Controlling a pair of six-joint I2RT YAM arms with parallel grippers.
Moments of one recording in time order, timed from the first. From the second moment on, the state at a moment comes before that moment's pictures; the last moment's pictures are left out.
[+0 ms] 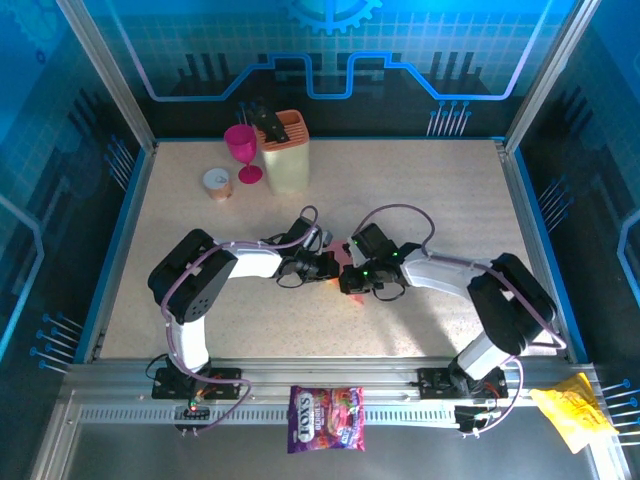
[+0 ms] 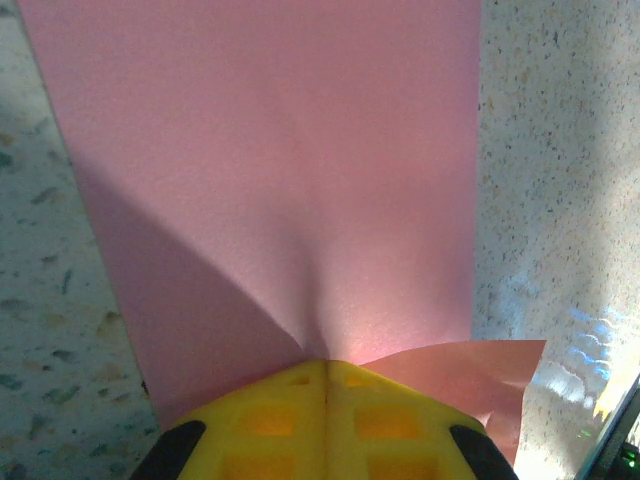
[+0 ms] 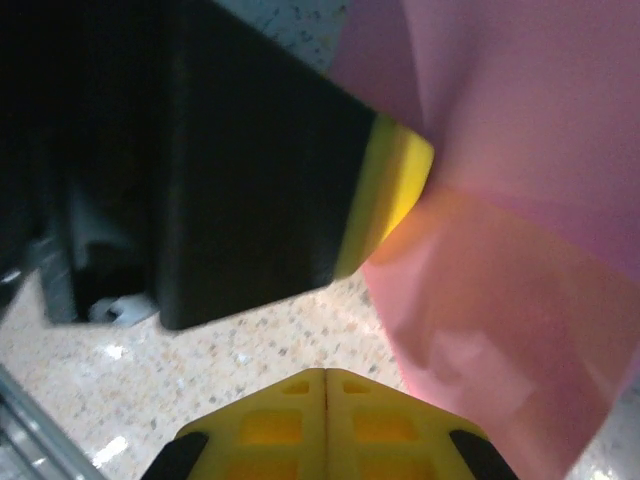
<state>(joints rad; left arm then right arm) -0.61 1.89 0.93 0.02 0.44 -0.75 0.67 1.61 0.84 -0.32 -0.34 0.53</state>
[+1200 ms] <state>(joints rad) -0.62 1.89 0.93 0.02 0.43 -0.79 0.61 1.41 0.43 0.01 -0.28 0.75</state>
